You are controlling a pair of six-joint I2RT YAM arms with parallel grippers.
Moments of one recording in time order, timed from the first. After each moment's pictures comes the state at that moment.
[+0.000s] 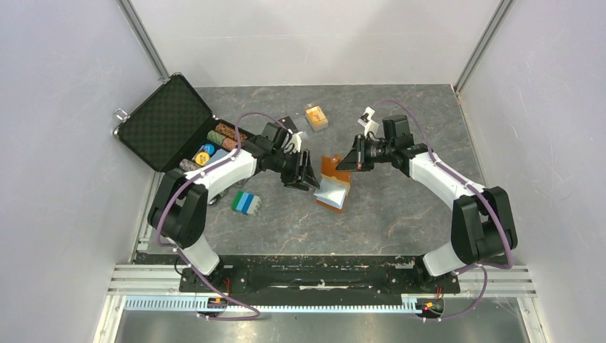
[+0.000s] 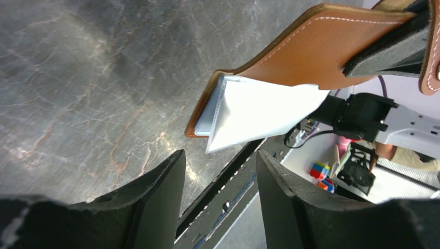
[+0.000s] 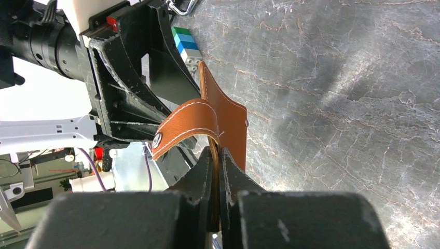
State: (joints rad) left arm -0.53 1.66 1.13 -0.44 0.64 -0.49; right arm 0.29 1.51 0.99 -0.21 -0.81 0.46
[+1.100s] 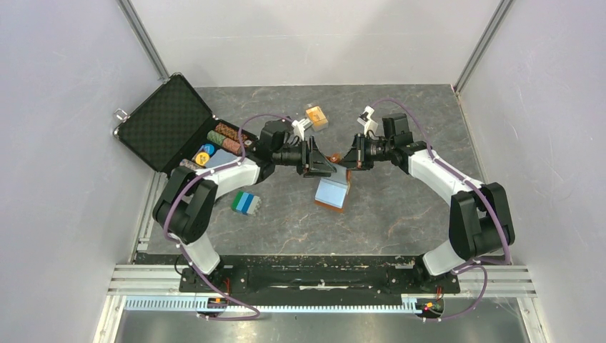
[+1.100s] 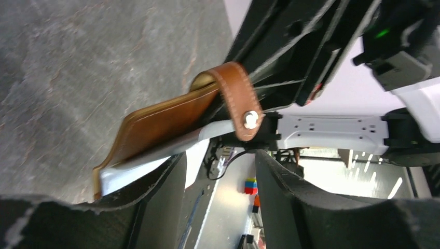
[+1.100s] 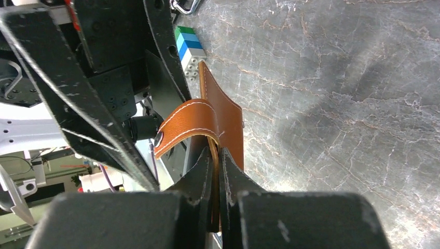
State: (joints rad) left arm -0.54 1.72 1.01 0.25 0.90 -0.88; right arm 0.28 1.54 1.01 -0.23 -0.84 0.46
